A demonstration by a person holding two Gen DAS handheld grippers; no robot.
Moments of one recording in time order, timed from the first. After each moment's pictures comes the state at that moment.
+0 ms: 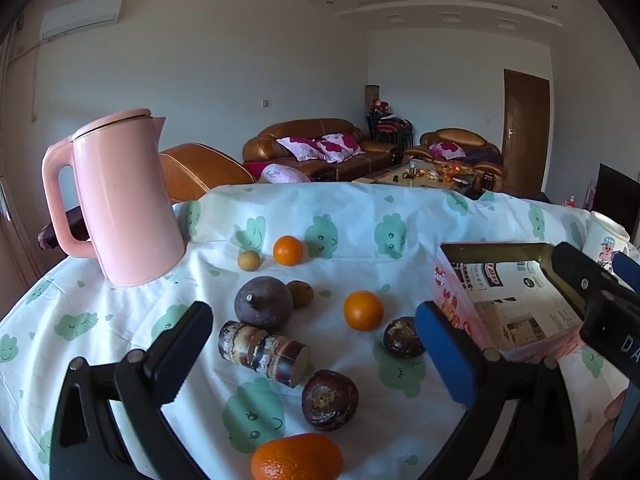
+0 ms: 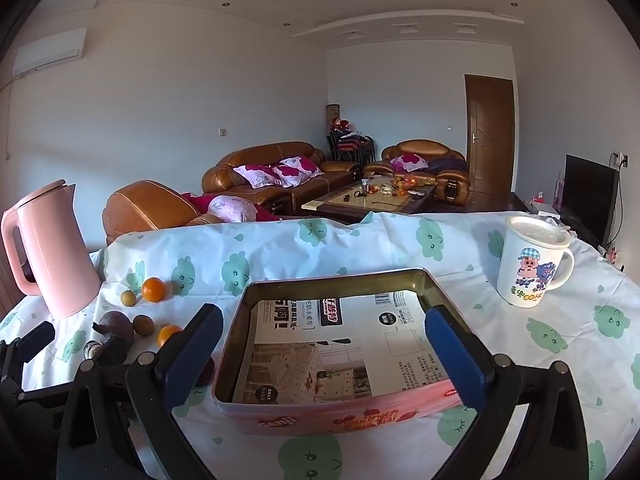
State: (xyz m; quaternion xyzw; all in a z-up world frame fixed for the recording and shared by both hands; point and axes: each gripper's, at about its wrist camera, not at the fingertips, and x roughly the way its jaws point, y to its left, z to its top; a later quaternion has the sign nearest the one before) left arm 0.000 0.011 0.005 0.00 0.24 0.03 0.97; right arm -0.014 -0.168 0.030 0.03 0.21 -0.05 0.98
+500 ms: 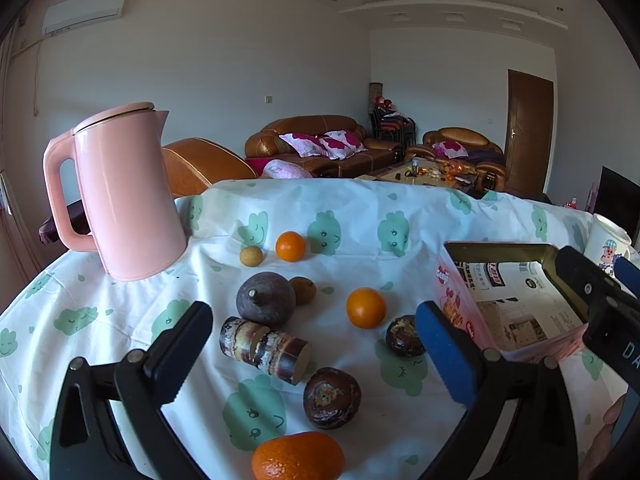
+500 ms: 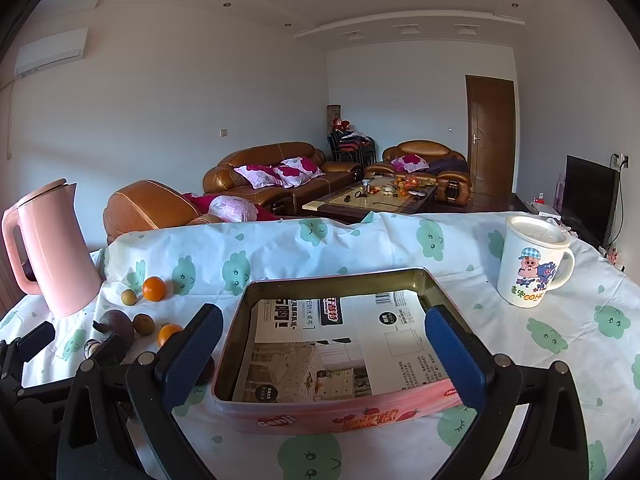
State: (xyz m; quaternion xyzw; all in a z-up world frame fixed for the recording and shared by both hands) left arm 0.000 0.011 0.005 -0.01 0.25 0.04 0.97; right arm -0.017 -0.167 0.029 0.02 0.21 -0.05 0.98
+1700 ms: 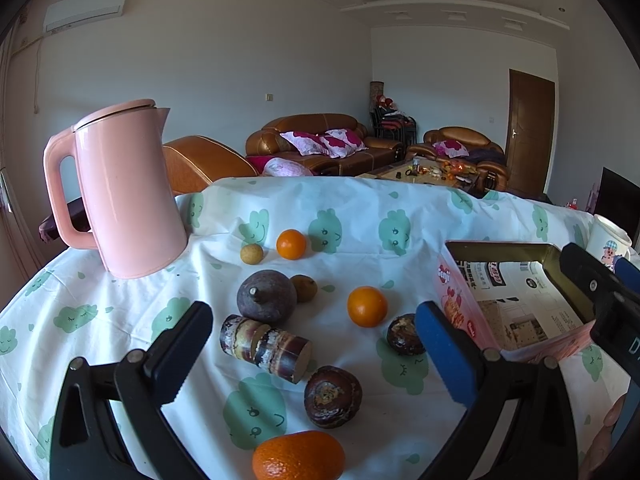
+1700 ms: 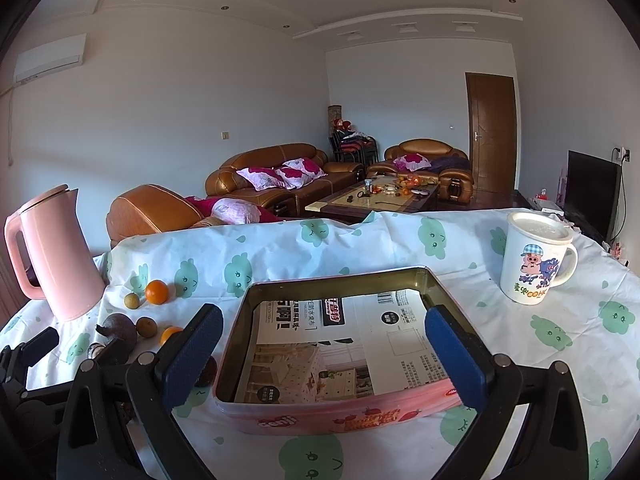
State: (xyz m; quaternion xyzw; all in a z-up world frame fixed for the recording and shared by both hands) left arm 0.000 0.013 0.004 -0.01 0.25 0.04 0.97; right arm -0.016 -0.170 0.029 0.03 0.19 -0.05 0.98
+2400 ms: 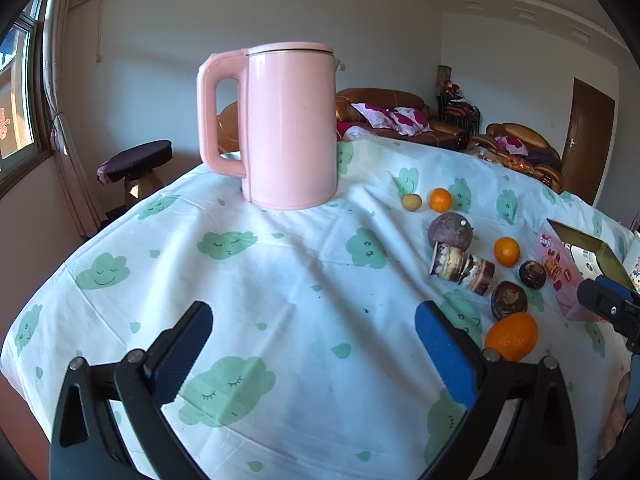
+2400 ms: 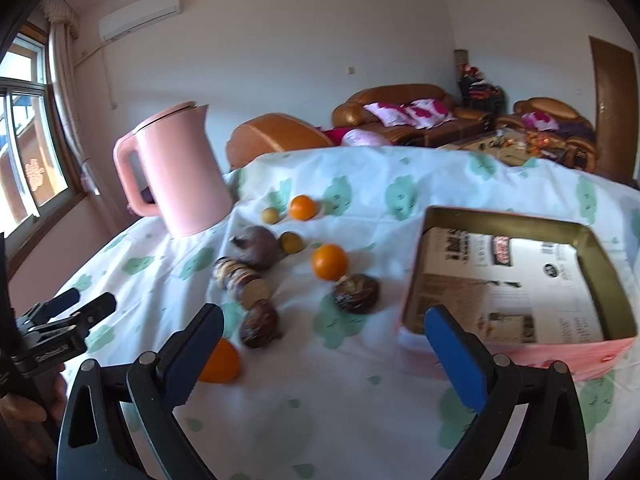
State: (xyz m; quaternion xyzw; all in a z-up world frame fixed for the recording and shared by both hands) left arm -0.082 0.157 -0.009 -0.06 0.31 0.14 0.94; right arm -0.016 -0.097 0.007 0.05 0.31 0.24 0.92
